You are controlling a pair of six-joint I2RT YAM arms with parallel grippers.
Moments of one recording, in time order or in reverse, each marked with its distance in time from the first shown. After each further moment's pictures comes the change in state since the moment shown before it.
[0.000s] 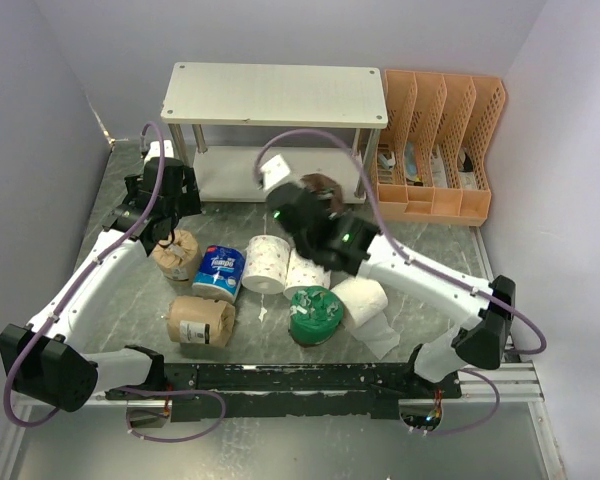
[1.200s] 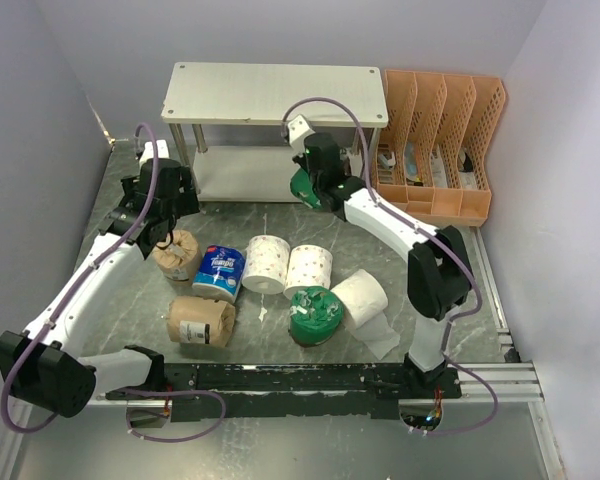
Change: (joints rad) left arm 0.002 -0.031 -0.006 0.000 -0.009 -0.034; right arm -0.560 0.361 -0.028 0.648 -0.335 -0.406
